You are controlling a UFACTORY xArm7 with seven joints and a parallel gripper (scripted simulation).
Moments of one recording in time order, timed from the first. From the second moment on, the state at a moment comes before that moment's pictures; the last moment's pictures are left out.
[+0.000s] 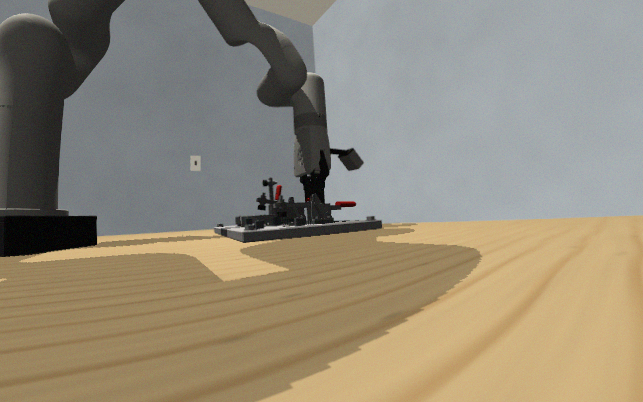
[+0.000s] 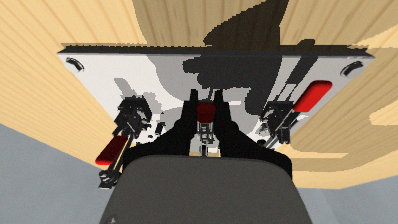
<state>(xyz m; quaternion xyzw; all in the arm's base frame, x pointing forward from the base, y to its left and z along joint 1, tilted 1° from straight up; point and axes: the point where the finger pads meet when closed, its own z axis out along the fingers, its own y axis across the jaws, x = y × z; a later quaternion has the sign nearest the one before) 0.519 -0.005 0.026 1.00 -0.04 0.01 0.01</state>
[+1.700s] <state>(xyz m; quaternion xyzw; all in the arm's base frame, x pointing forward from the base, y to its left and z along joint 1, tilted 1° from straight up) 0.525 -0.006 0.015 1.00 -0.04 0.01 0.01</state>
